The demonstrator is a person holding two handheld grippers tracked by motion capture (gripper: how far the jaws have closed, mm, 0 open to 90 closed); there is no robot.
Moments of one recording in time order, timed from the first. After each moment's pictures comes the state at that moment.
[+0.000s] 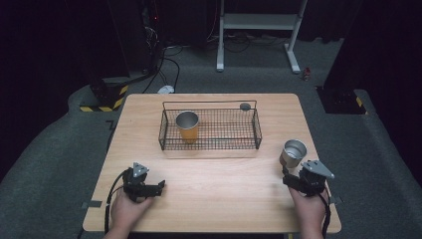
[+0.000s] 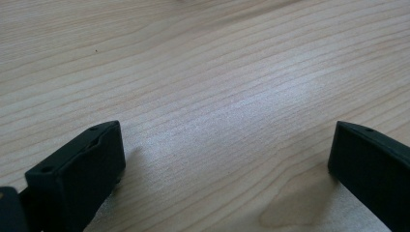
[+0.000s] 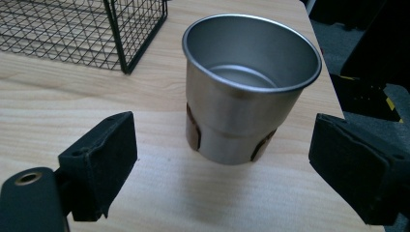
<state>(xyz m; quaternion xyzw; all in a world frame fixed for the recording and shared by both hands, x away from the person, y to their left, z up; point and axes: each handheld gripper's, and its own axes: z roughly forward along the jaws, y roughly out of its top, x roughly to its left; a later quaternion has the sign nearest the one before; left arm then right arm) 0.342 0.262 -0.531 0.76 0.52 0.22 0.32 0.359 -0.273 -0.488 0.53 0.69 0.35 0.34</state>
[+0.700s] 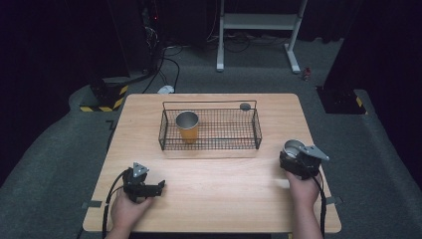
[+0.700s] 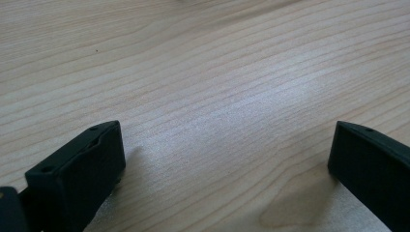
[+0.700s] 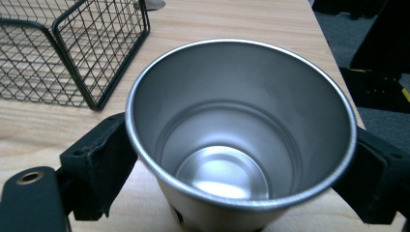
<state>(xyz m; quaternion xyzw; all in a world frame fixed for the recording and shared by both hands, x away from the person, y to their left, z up) 0.342 0.262 -0.531 0.76 0.52 0.22 0.32 0.414 -0.274 -0.499 0.56 0.67 0.37 0.32</state>
